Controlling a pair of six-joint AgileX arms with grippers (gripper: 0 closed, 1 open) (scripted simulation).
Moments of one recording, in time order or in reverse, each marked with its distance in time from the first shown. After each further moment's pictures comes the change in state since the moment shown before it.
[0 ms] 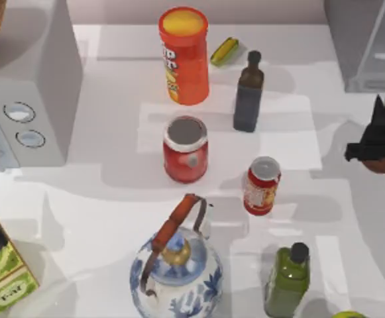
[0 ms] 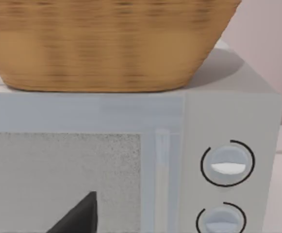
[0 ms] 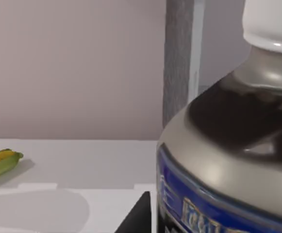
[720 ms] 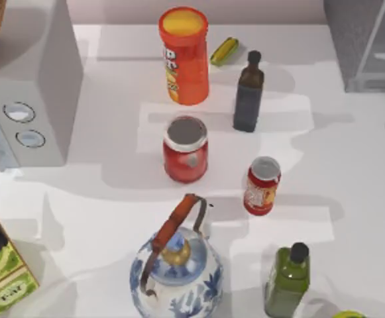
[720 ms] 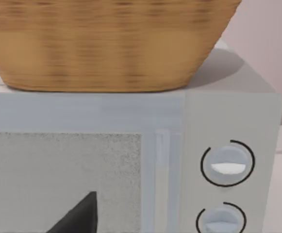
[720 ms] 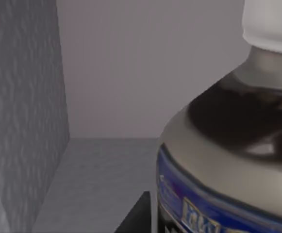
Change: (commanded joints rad) left arm 0.000 0.000 0.000 0.000 0.000 0.000; right arm -0.558 -0.089 0.337 -0.424 -0.559 0.015
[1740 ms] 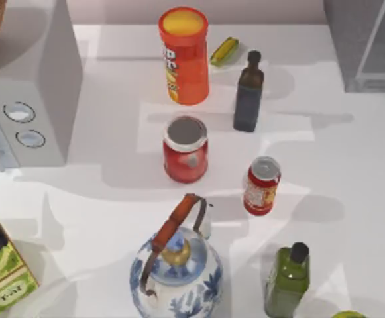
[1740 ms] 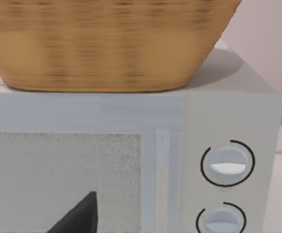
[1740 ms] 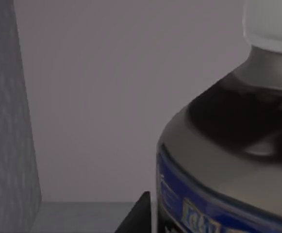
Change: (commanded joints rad) left arm 0.000 0.000 0.000 0.000 0.000 0.000; right arm 0.071 0.413 0.590 -0.169 0.083 -0.003
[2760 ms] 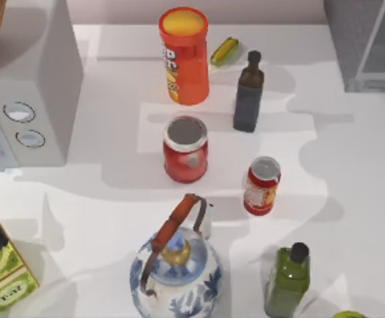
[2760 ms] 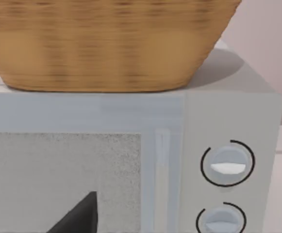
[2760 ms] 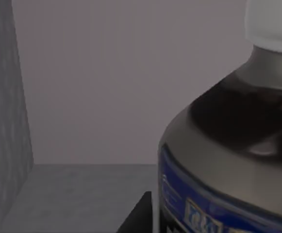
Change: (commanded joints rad) left arm 0.000 0.000 0.000 0.000 0.000 0.000; right arm 0.006 0.133 -0.026 0.159 0.004 -0.004
